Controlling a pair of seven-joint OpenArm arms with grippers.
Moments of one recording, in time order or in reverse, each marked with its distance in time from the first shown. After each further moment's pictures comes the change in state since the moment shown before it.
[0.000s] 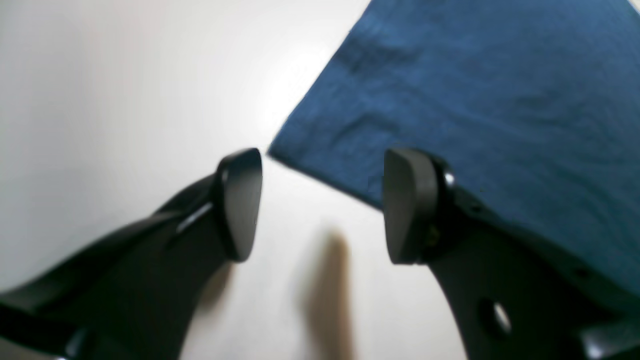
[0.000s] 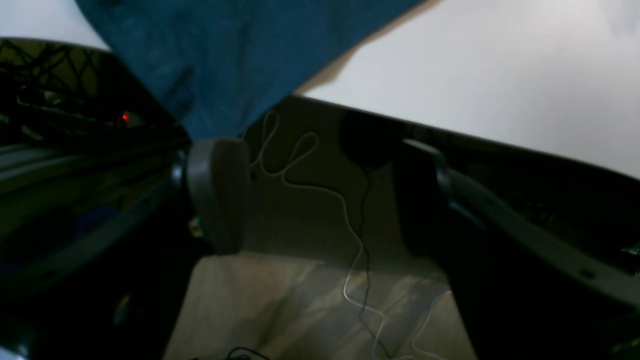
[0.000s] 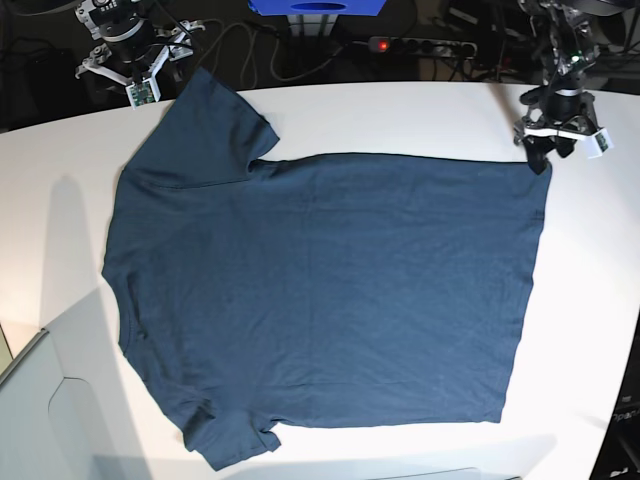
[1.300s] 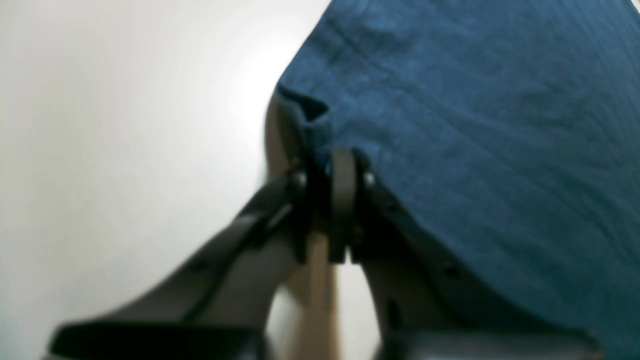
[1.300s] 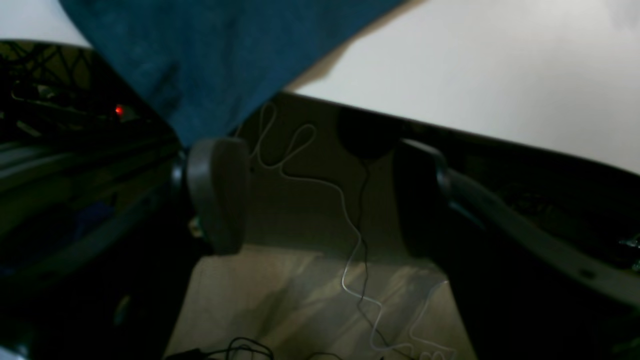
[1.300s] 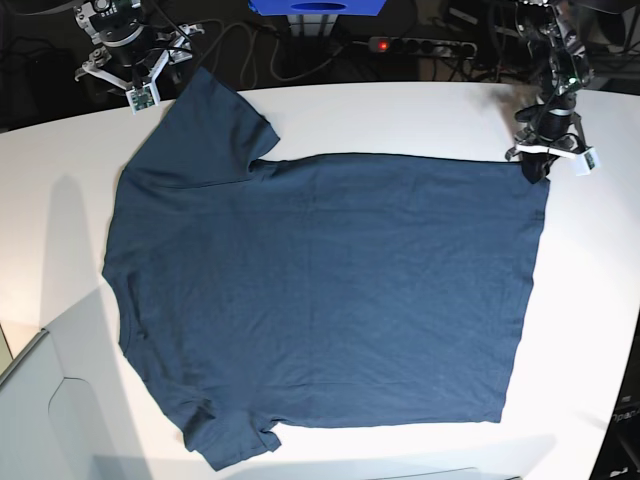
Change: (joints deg) left arm -7.7 0.0 0.7 -10.3 0.0 -9.2 -0.2; right arm 1.7 -0.1 -0.2 -0.1 0.0 0.0 -3.4
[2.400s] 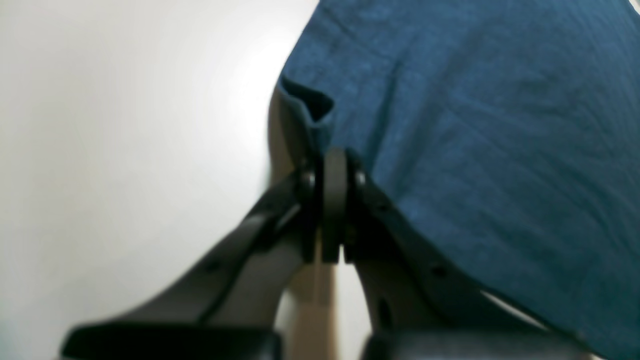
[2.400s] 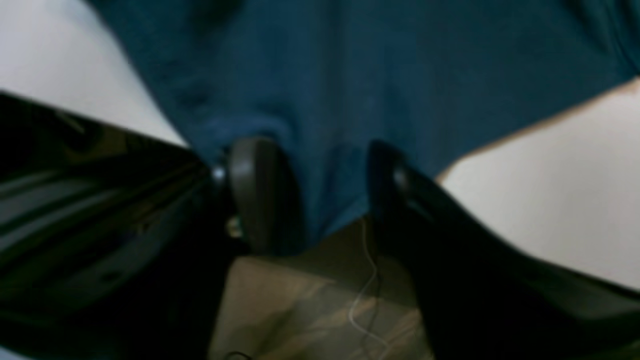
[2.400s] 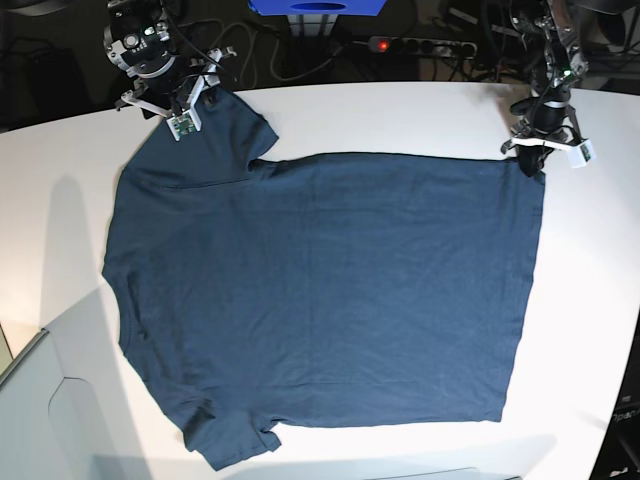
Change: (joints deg) left arm 1.8 1.5 -0.1 0.5 -0.5 -0.1 -1.0; right arm 12.7 0.2 -9.4 -10.6 0.4 4.6 0.1
